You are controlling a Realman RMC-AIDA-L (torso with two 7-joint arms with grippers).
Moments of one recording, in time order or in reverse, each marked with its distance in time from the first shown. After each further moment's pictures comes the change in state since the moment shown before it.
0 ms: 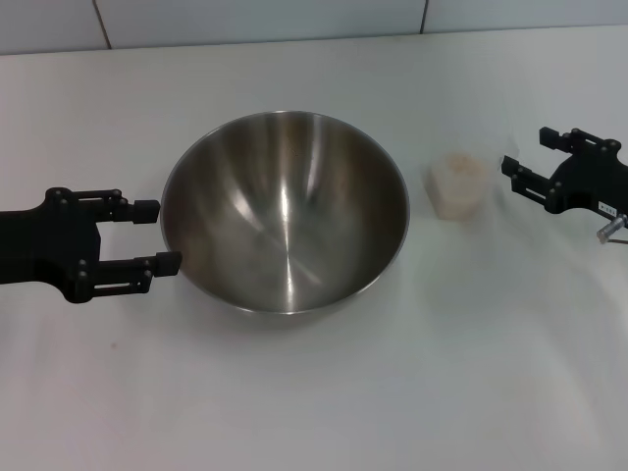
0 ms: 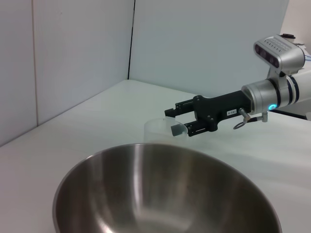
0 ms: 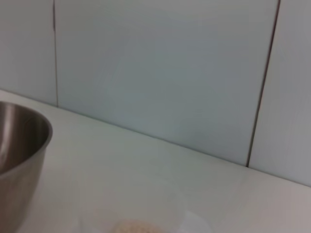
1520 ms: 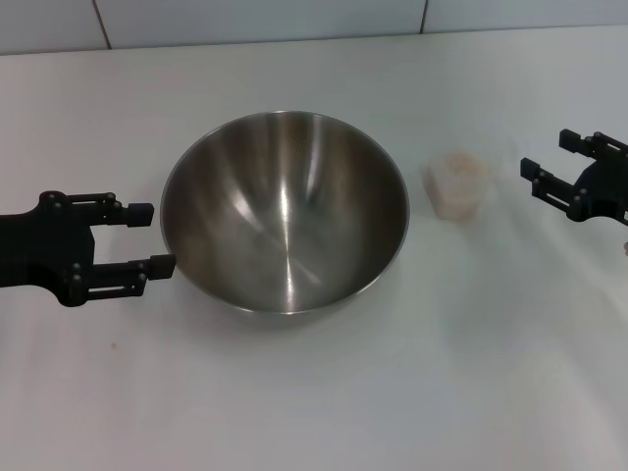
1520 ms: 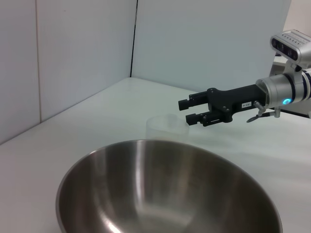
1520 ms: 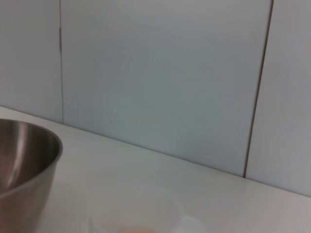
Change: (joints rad) left arm 0.011 0.003 0.000 0.007 0.000 0.001 -0.002; right arm -0.070 0.002 0.033 -0.054 0.003 -0.106 0.015
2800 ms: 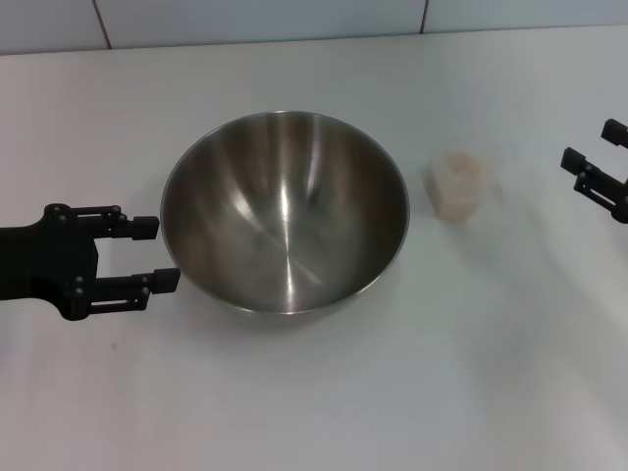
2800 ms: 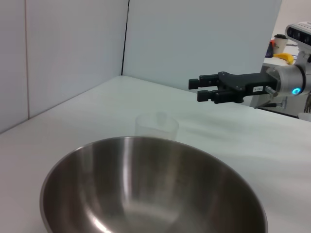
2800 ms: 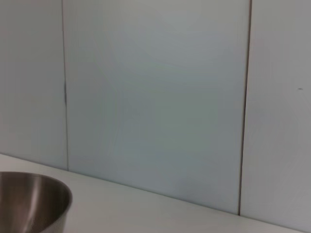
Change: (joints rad) left arm 0.009 -0.003 0.005 -0.007 0.001 0.022 0.002; right arm -0.103 0.000 0.054 -0.080 0.051 -0.184 0.039
